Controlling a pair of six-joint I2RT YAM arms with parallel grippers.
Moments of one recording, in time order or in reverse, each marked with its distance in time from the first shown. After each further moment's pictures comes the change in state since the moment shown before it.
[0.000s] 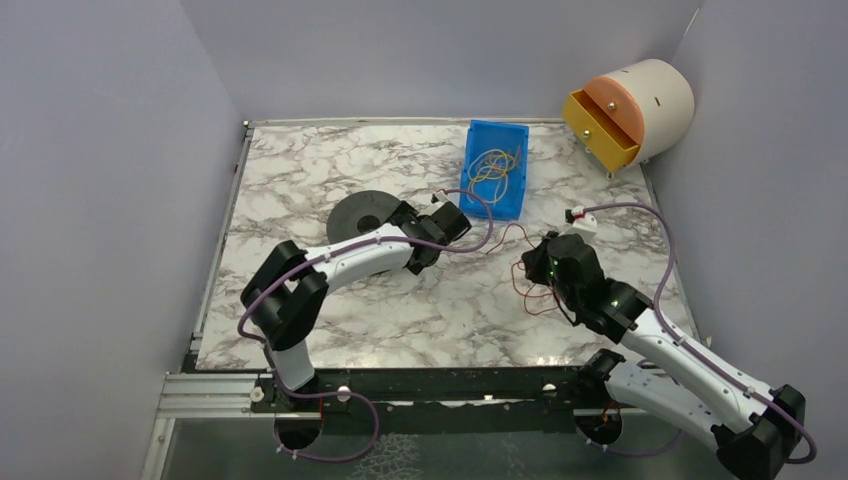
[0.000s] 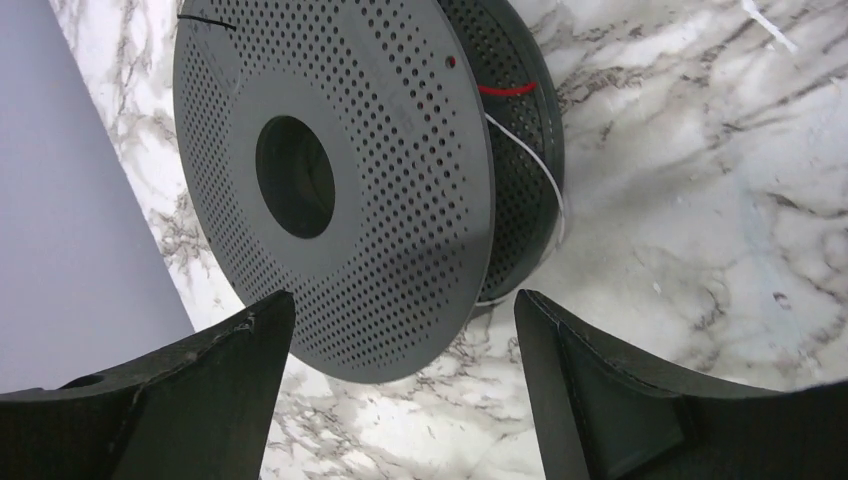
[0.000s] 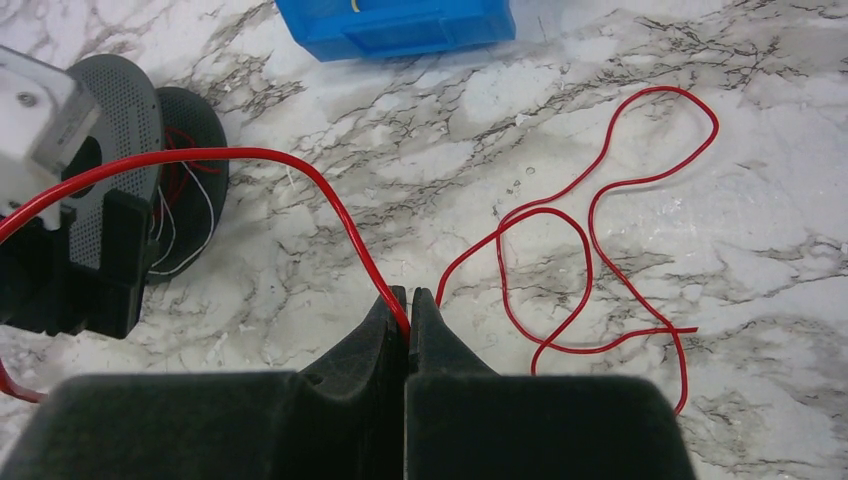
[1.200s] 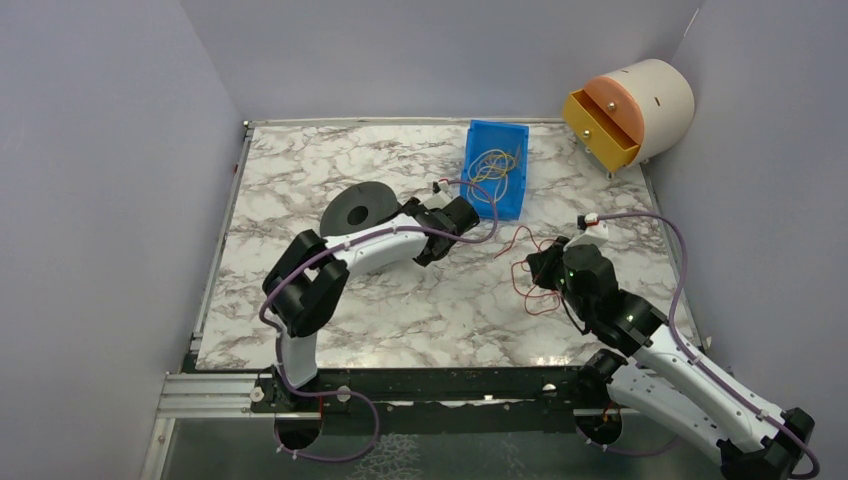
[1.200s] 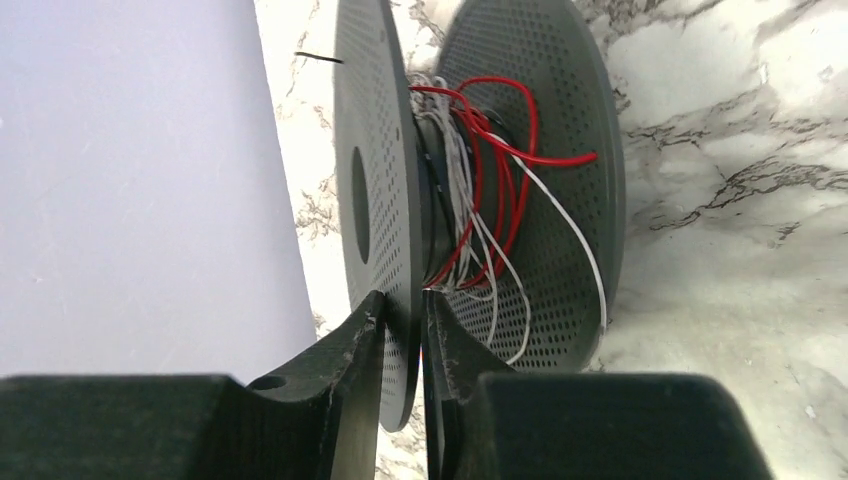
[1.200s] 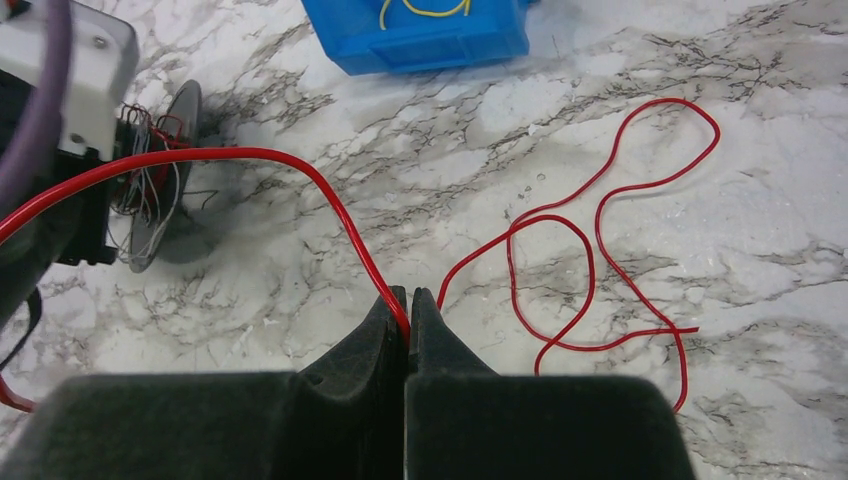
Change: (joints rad) left arm 0.013 0.167 0.136 -0.083 -0.314 -0.023; right arm 0.000 -0.140 -0.040 -0.007 -0.016 -0.019
